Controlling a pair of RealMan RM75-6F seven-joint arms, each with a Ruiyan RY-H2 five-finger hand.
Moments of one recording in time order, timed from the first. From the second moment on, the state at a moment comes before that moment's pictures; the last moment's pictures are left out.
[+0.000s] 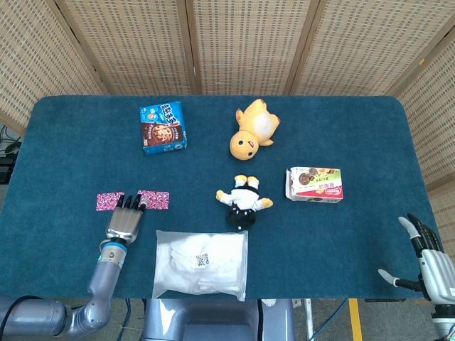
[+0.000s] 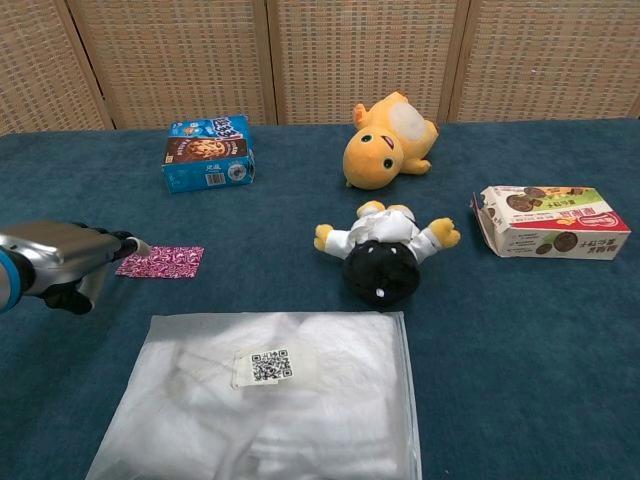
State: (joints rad) left arm -0.76 -1.58 -0.07 -1.75 0.44 1.28 1.09; right arm 0.01 -1.05 0.01 -1.67 -1.53 1.47 0.34
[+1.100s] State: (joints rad) left arm -0.81 -1.65 -0.08 -1.65 0.37 1.27 1.12; right arm 0.02 -1.05 0.01 -1.68 -1.53 1.46 0.33
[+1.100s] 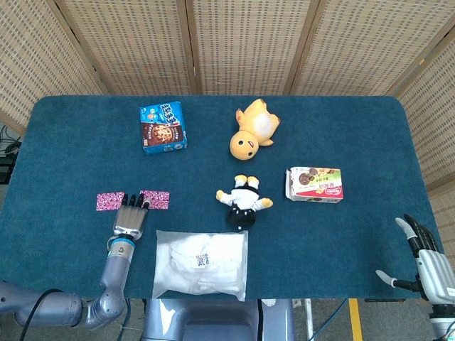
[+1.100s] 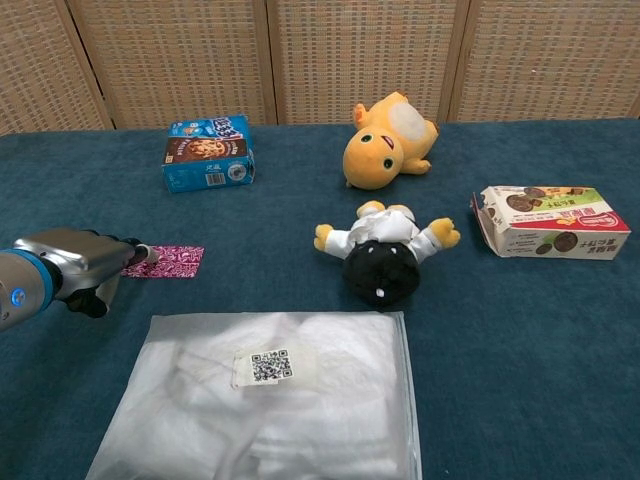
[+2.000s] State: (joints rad) left arm -0.72 -1.57 0.05 -1.78 0.48 1.32 1.07; right arm 0.01 -1.04 0.01 -1.68 -1.54 1.47 0.33
